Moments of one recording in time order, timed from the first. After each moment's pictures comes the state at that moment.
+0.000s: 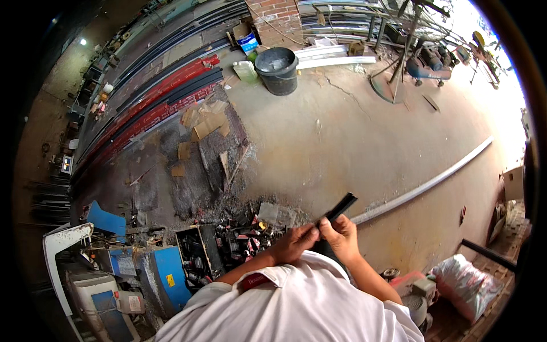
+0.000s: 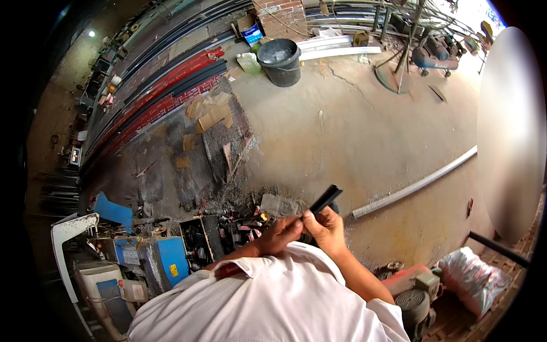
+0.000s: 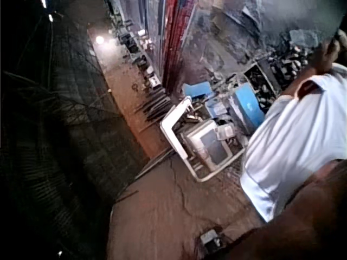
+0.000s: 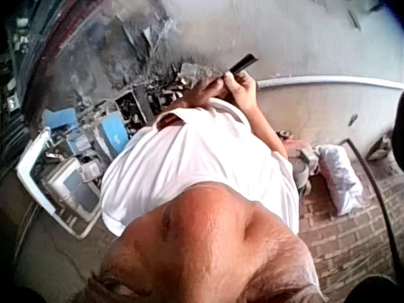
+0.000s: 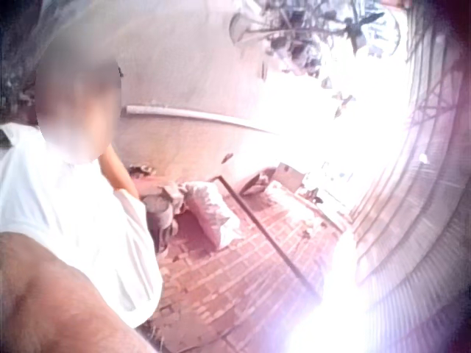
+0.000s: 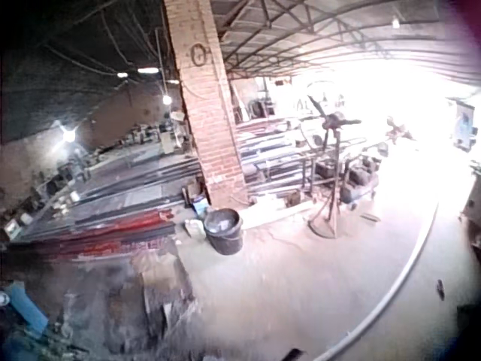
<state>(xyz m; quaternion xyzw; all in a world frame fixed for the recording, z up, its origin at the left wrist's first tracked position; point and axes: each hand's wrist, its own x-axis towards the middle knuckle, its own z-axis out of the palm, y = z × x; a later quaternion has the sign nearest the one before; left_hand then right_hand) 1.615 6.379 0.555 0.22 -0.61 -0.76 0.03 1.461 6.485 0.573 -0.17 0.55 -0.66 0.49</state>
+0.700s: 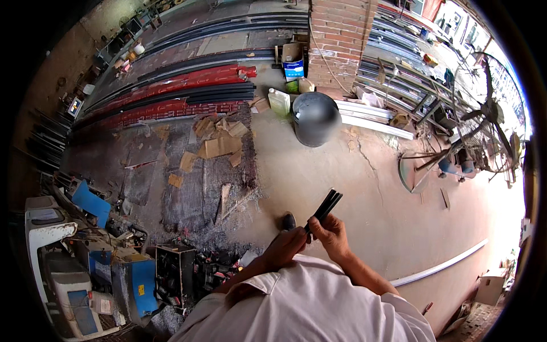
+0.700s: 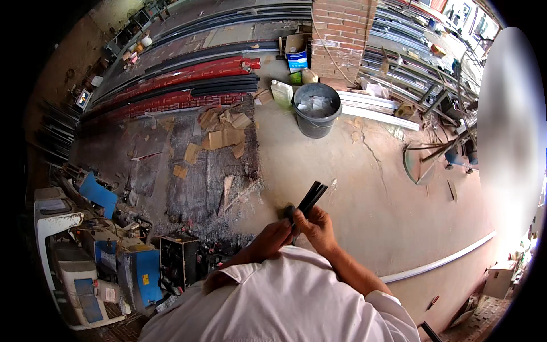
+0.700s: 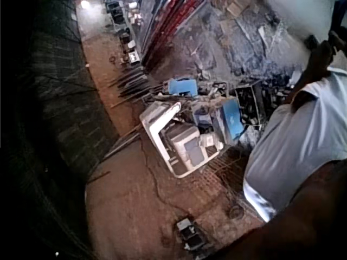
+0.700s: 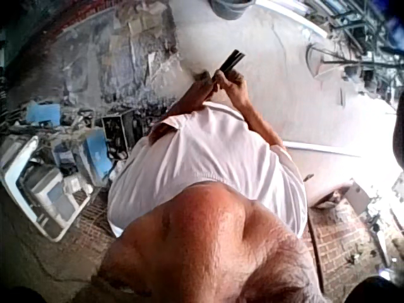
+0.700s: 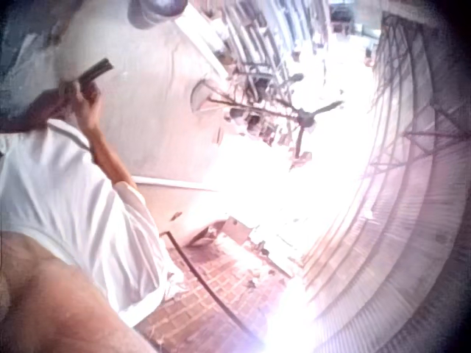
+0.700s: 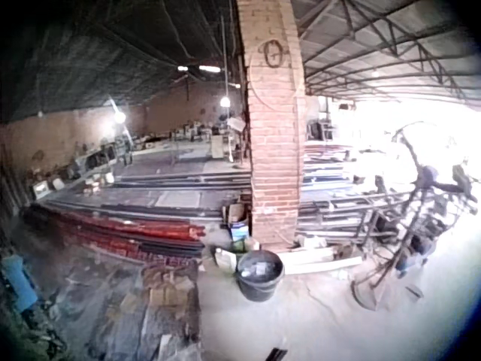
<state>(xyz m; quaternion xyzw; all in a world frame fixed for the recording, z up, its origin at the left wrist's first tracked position) 1.449 6.024 0.538 0.32 -0.52 -0.77 0.19 1.261 6.055 0.590 -0.33 0.50 -0.53 0.61</state>
